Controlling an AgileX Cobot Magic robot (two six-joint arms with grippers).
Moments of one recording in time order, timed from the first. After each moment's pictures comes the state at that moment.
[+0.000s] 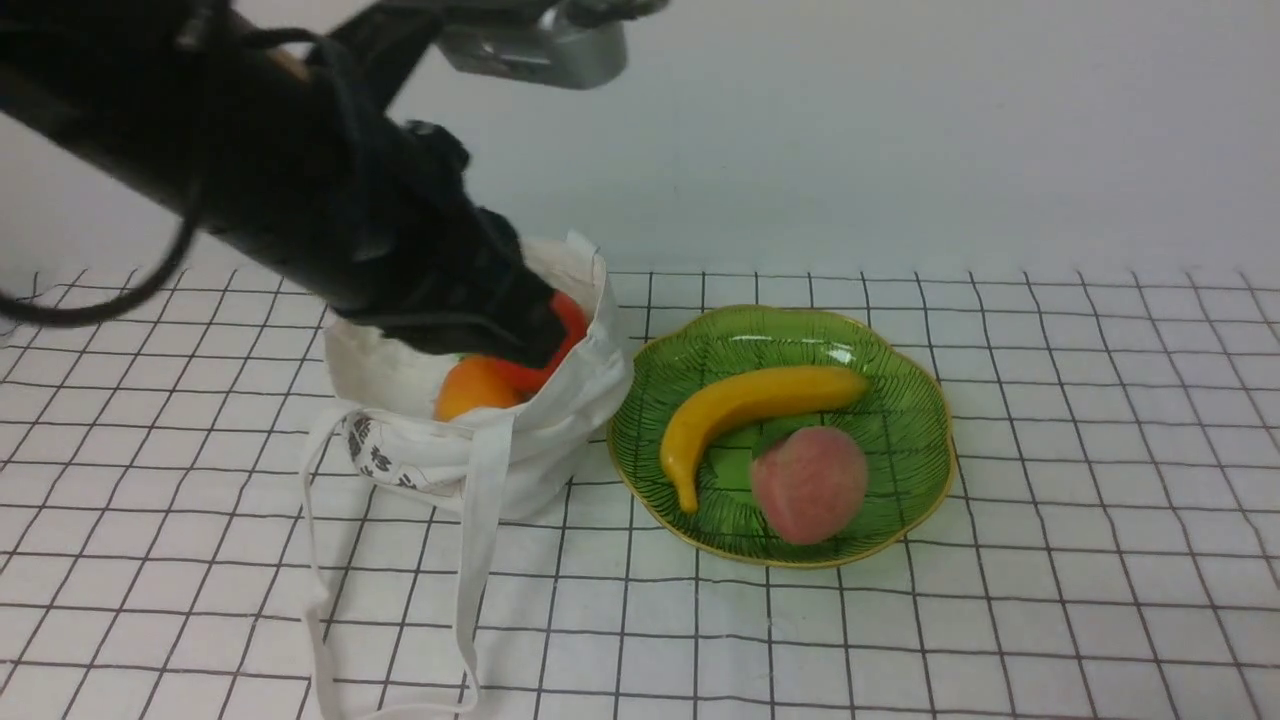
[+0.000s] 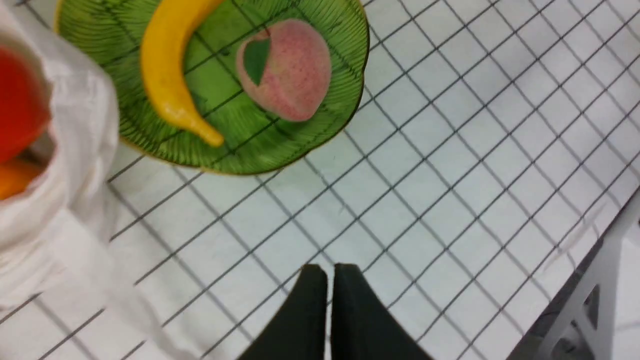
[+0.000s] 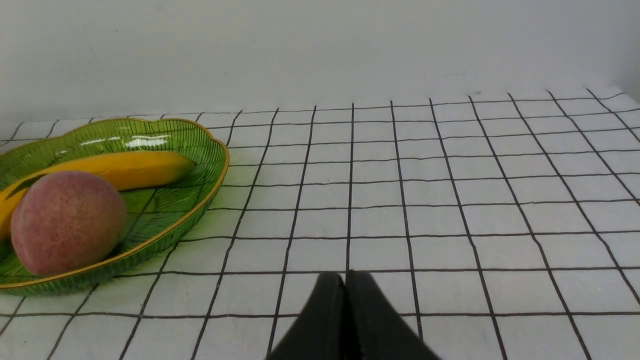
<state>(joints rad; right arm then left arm) 0.00 -0.01 0.02 -0.08 0.37 0.15 -0.39 1.35 -1.41 -0.42 1.18 0.39</state>
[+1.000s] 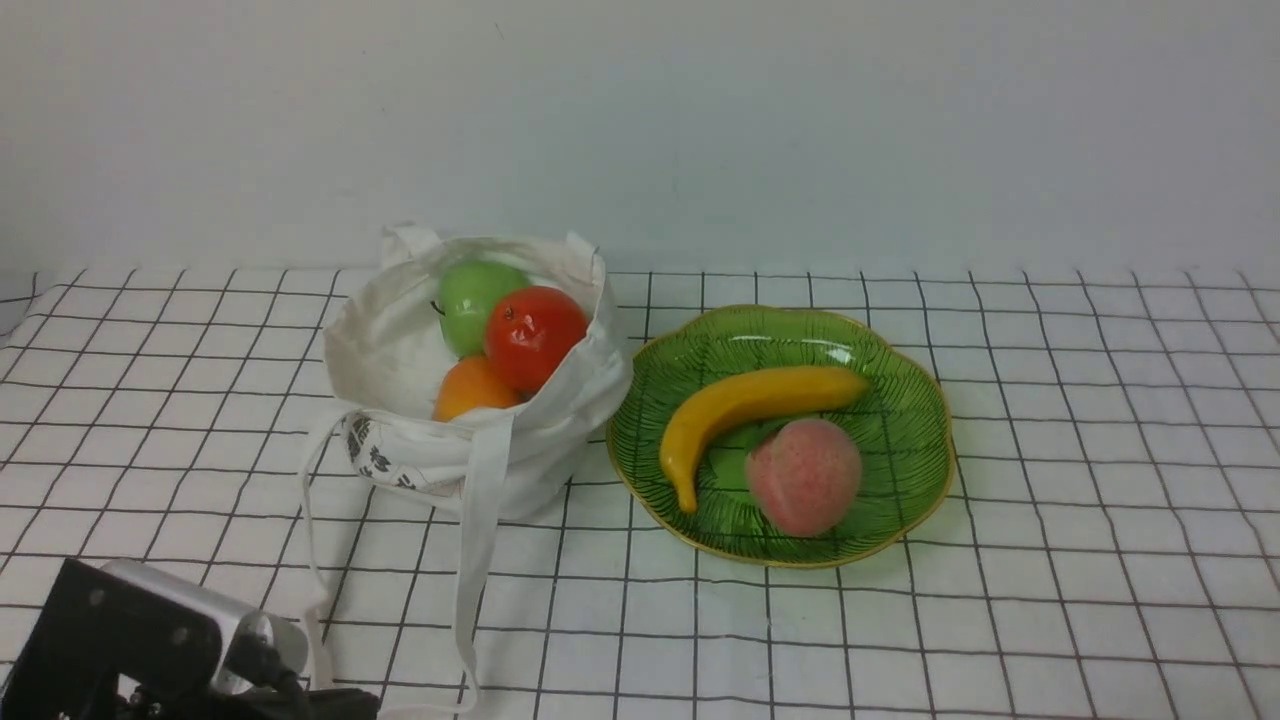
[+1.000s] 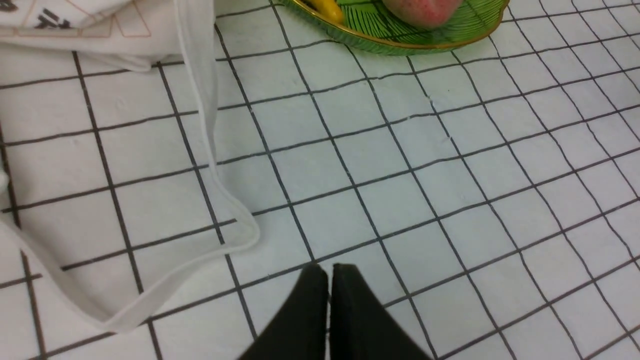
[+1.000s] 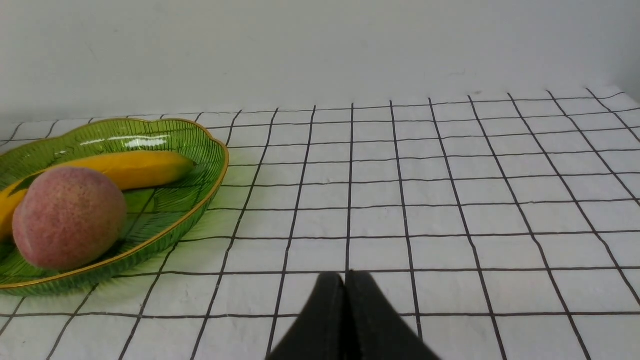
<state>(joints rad) 0.00 -0.01 0.02 -0.08 0.37 0.15 -0.38 0.70 -0.28 -0.70 0.39 0.48</state>
